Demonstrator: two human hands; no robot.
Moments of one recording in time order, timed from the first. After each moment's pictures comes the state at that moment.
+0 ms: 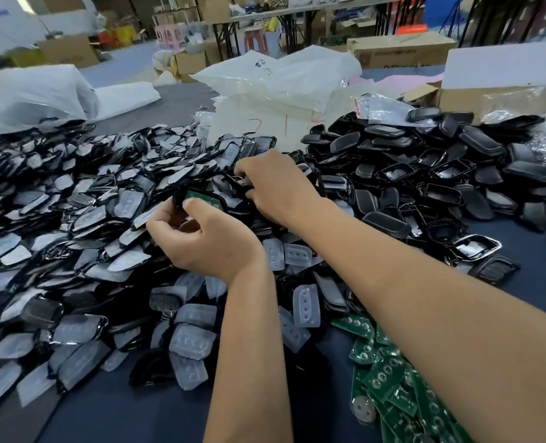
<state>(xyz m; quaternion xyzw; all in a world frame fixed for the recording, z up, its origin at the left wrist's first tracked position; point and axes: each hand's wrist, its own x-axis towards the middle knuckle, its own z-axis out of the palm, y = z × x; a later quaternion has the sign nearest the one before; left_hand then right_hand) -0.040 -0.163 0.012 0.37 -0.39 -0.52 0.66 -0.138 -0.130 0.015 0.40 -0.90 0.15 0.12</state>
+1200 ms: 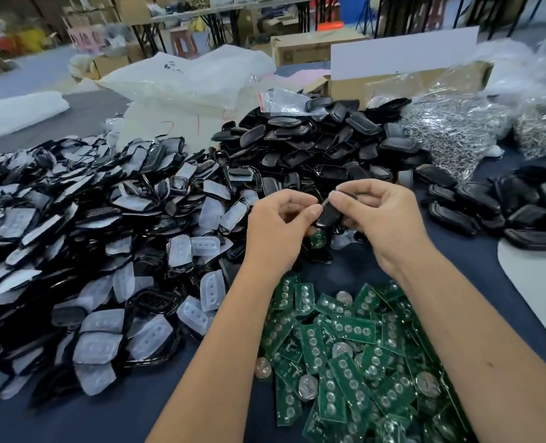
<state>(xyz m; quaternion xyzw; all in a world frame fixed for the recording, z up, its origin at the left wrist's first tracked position) -0.056 -0.035 -0.036 0.00 -0.77 -0.63 0.12 -0.080 0.131 -0.039 0.03 -0.66 0.75 0.04</state>
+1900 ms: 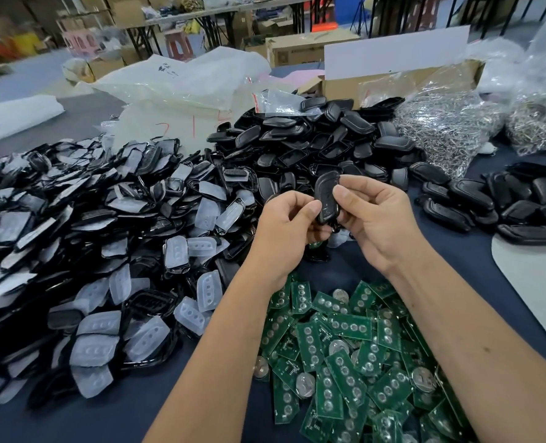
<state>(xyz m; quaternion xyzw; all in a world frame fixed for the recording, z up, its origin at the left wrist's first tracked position) -0.050 -0.024 -0.031 -0.01 -0.71 -0.70 0.02 -0.075 0.125 -0.036 0.04 -0.49 0.87 -0.01</state>
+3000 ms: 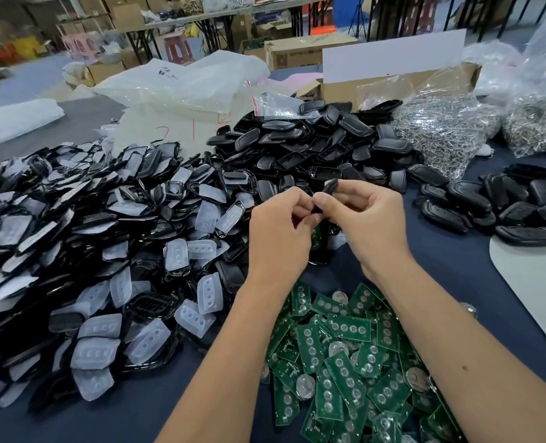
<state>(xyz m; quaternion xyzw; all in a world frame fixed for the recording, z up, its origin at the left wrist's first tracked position) -0.049 -0.023 -0.033 -0.05 -0.85 -0.47 0.22 -0.069 0.112 -0.040 0.07 -0.66 0.74 0.13</state>
